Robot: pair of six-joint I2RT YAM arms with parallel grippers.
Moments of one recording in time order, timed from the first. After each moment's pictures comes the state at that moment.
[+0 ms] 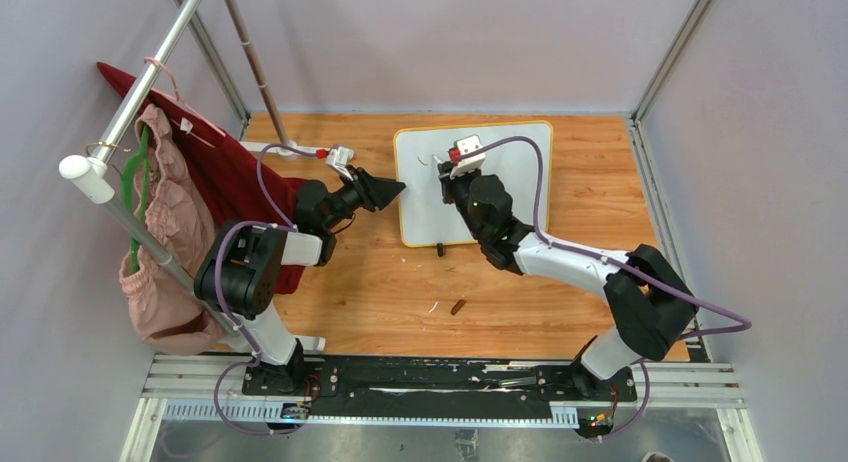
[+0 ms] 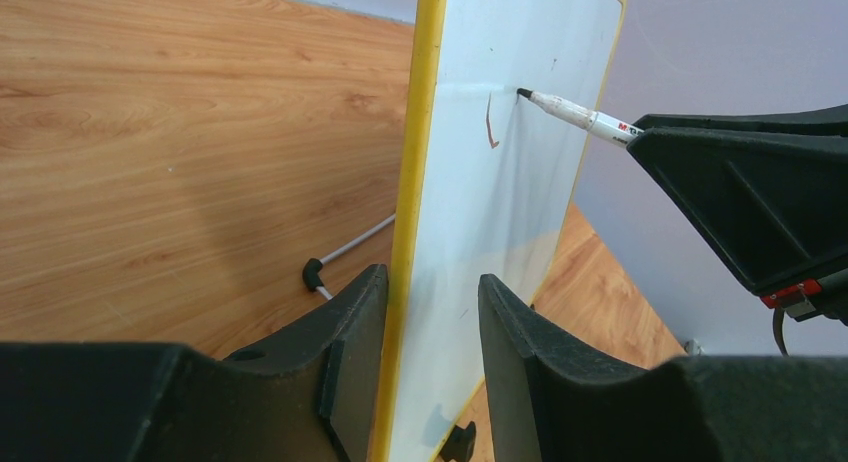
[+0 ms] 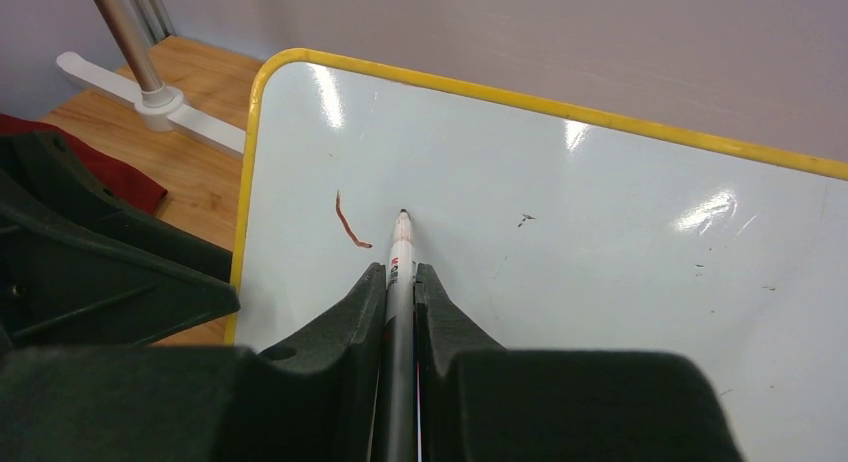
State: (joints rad) left arm -0.24 1.70 0.61 1.17 0.59 -0.71; right arm 0.79 1.53 0.91 0.65 0.39 -0.04
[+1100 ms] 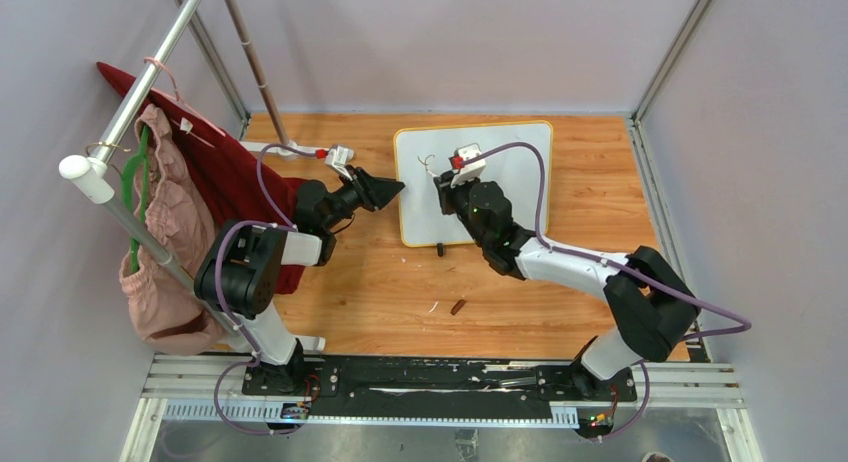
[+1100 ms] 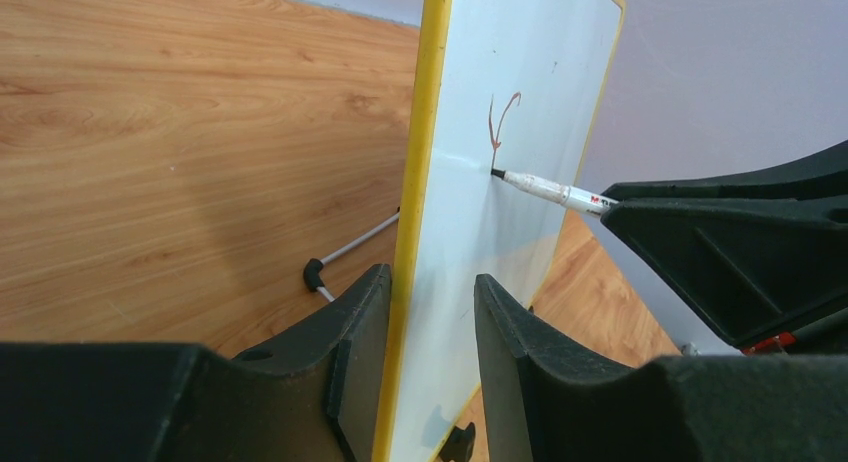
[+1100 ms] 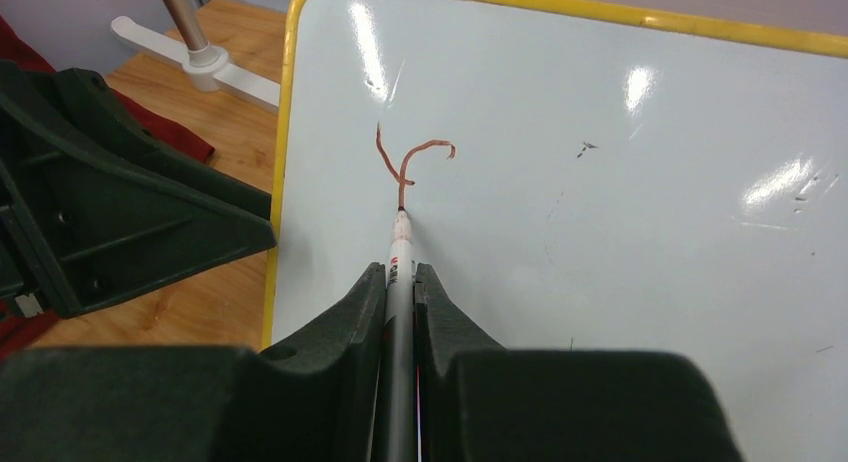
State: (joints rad) left arm -0.23 1.70 0.61 1.18 0.58 -0.72; right arm 0.79 1.52 0.87 0.62 0.32 0.05
